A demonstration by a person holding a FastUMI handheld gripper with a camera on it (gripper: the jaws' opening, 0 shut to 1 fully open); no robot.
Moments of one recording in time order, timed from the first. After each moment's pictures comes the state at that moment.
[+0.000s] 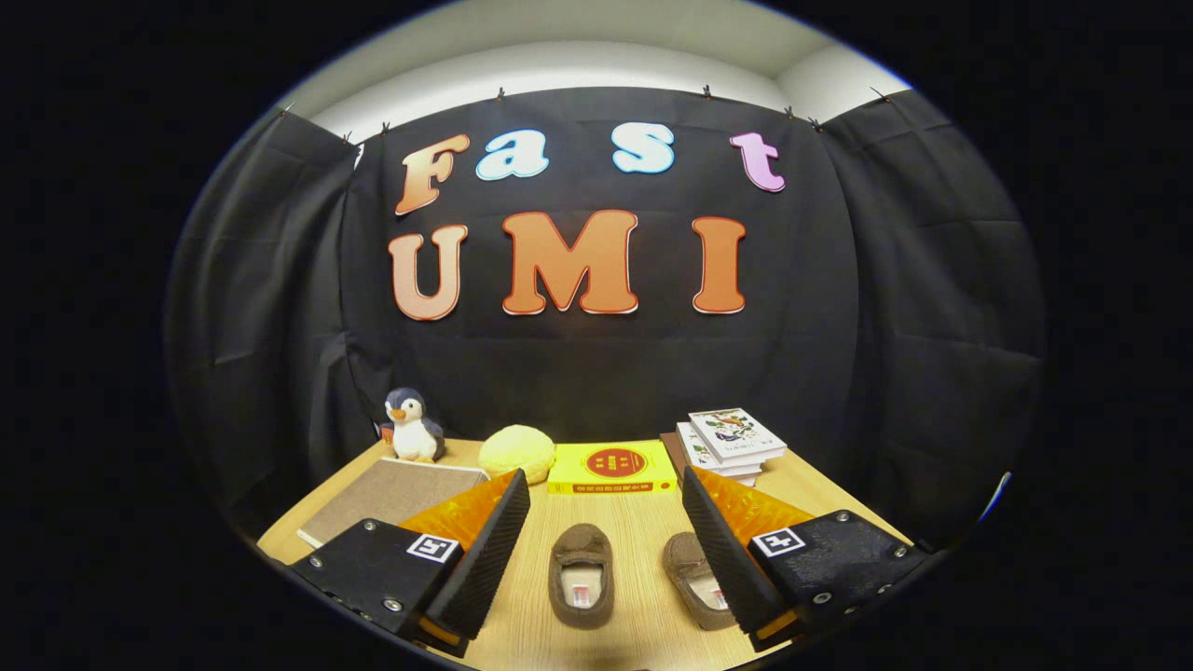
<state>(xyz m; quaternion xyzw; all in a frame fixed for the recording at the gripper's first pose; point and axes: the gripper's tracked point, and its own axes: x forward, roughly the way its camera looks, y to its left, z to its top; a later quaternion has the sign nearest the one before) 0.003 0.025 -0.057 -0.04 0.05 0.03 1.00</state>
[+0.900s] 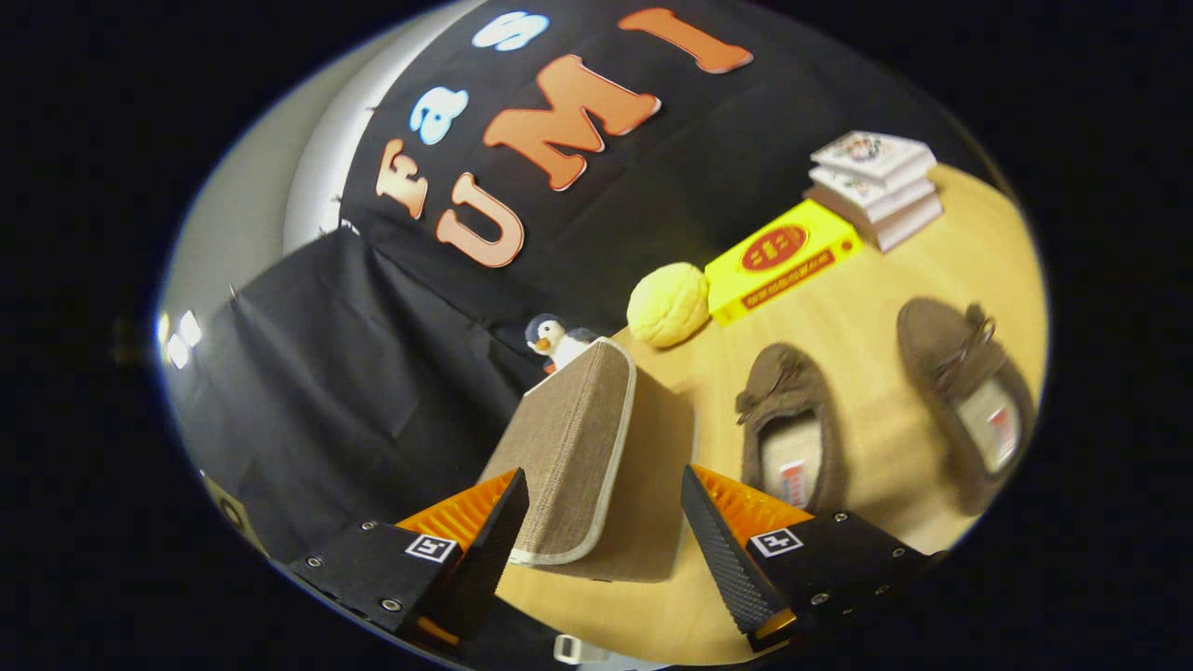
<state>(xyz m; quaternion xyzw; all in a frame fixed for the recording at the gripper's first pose) 0.004 0.123 -0.189 0.35 0.30 0.31 0.83</state>
